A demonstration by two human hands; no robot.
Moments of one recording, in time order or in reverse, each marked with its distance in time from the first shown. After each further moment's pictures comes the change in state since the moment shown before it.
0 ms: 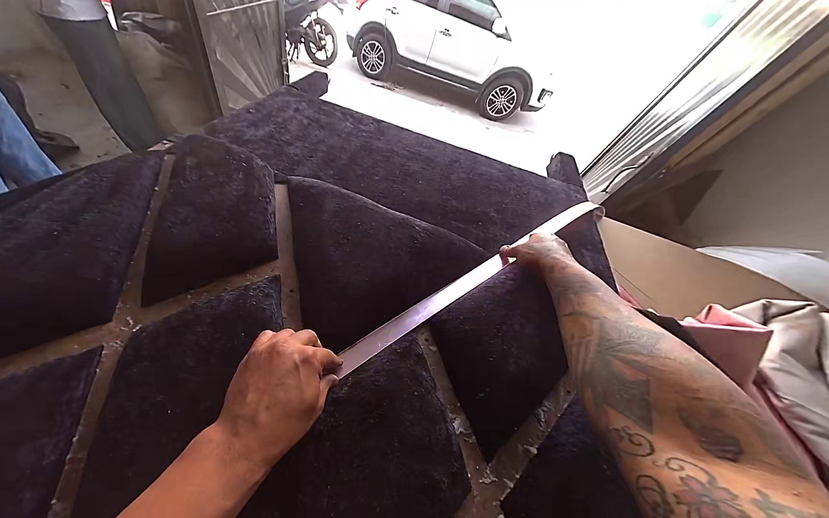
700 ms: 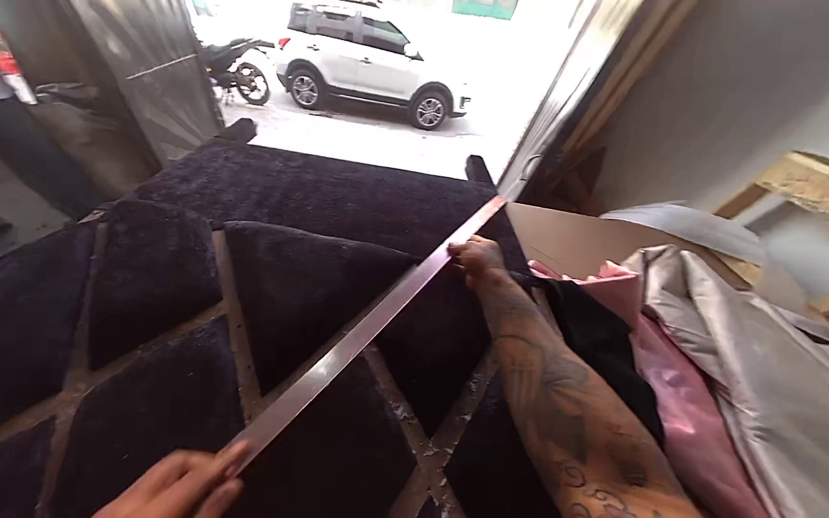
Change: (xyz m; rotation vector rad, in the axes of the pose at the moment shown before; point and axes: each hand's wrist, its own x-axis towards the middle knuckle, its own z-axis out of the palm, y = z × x) left_hand -0.105 -0.011 -0.081 -0.408 -0.121 -0.002; right_hand -0.080 0.022 -0.009 1.304 0.078 0.049
